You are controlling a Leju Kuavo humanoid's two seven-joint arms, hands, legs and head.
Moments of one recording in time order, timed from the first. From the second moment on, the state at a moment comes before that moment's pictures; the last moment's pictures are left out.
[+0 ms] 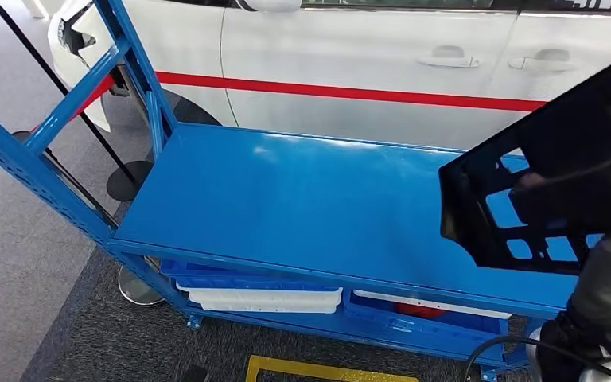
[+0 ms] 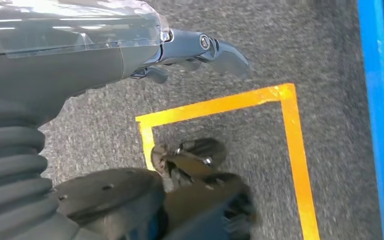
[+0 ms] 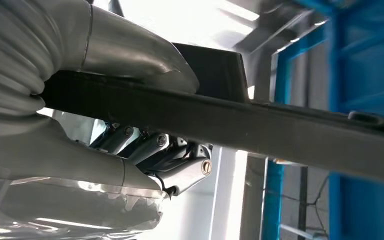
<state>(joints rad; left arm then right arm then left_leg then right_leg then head) -0.02 -0.09 0.00 -0.18 -0.12 0.17 -0.36 -0.18 -0.10 0.13 -2.13 -0.16 -0.24 -0.55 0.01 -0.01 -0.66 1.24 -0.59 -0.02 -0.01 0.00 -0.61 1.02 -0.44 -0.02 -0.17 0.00</state>
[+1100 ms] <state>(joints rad) -0.01 -0.05 0.07 -0.18 -0.08 0.15 -0.34 0.37 0.09 -0.16 -2.29 -0.19 0.04 -0.69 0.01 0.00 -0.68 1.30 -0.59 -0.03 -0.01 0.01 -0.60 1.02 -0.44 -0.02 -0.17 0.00</state>
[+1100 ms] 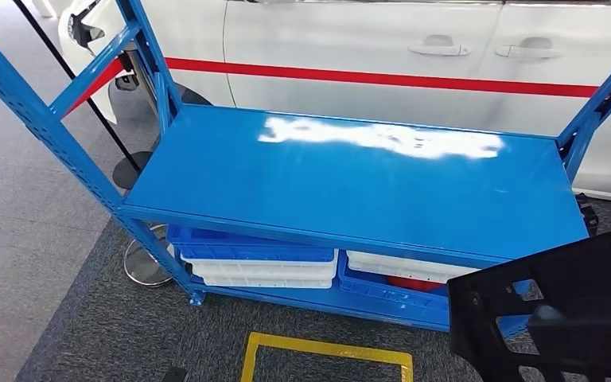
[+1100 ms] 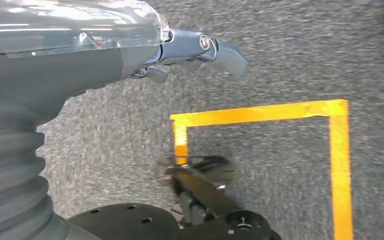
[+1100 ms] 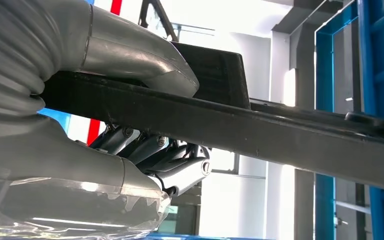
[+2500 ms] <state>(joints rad) -0.01 -0.06 0.17 -0.18 0.01 0.23 -0.25 0.34 0.32 -0.41 -2.35 -0.13 0.27 -0.69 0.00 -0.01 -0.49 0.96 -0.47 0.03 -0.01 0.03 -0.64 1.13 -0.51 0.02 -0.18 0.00</state>
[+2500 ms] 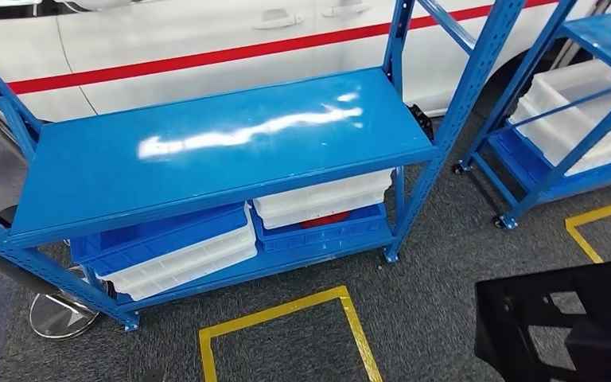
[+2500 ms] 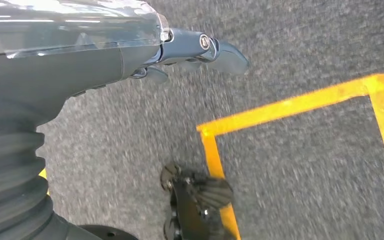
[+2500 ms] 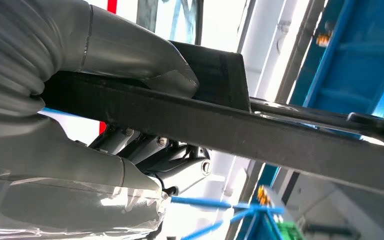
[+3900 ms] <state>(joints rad) -0.01 -0.03 0.17 -0.18 -0.06 0.13 -0.31 0.45 0.13 -0.19 -2.32 -0.11 0.00 -0.69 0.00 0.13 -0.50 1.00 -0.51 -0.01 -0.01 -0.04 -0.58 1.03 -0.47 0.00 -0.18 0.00</state>
